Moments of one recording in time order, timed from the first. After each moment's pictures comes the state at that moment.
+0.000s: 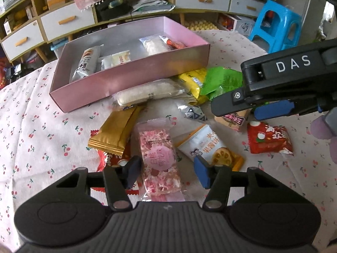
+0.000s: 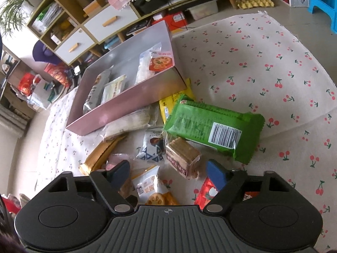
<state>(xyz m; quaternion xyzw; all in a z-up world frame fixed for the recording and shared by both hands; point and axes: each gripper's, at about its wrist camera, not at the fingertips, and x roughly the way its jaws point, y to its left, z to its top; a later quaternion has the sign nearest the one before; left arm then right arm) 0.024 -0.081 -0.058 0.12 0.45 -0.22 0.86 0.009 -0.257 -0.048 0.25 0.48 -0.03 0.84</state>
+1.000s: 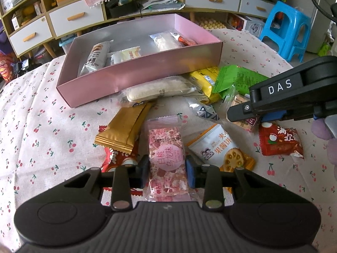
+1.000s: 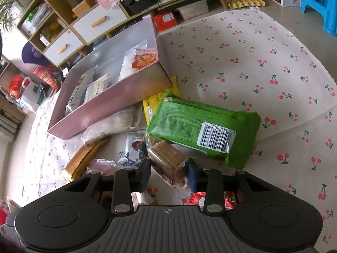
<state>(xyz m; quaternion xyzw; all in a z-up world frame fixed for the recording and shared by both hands) 0.029 -0.077 -0.060 0.12 0.45 -0.20 0.86 0.018 -0.258 -0.068 0.24 0.49 -0.06 0.84</state>
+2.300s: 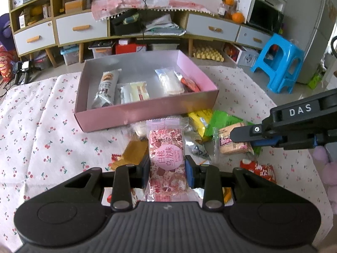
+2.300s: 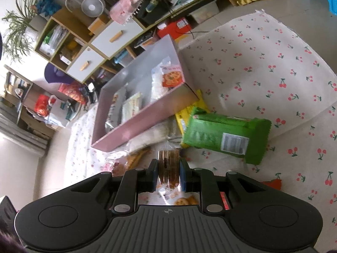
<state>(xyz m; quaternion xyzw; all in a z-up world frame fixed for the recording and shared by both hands) 0.037 -0.056 -0.014 0.04 0.42 -0.22 0.88 0.003 -0.269 -0.022 0.33 0.45 0.00 0.83</state>
